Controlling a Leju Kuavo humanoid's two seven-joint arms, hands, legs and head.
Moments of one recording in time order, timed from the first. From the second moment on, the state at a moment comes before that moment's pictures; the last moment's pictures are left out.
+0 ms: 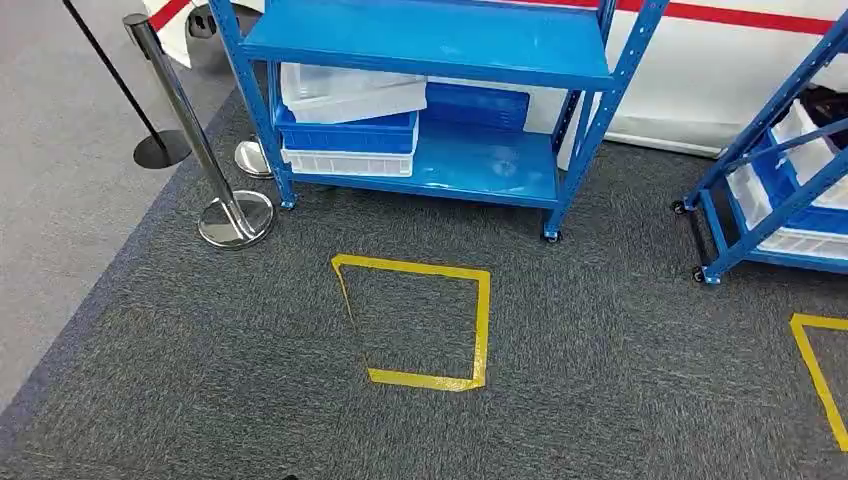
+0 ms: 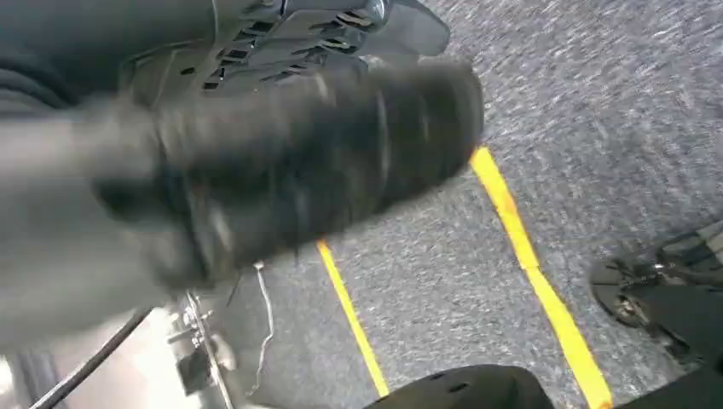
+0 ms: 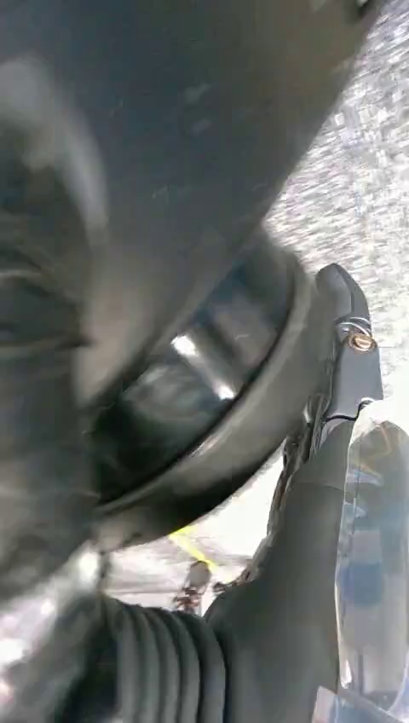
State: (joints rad) left arm -0.23 0.08 -1.43 -0.28 0.83 0.20 0.43; right arm -0.16 0.05 1.33 -0.22 -0.48 -0.15 0.29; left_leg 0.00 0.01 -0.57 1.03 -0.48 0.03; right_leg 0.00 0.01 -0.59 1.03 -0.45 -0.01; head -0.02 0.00
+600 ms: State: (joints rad) left arm -0.27 0.07 -1.42 -0.28 0.82 0.21 0.55; right arm -0.17 0.08 1.35 -0.22 -0.52 -0.13 0.18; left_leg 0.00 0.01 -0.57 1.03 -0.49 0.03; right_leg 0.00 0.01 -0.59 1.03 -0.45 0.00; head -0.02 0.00
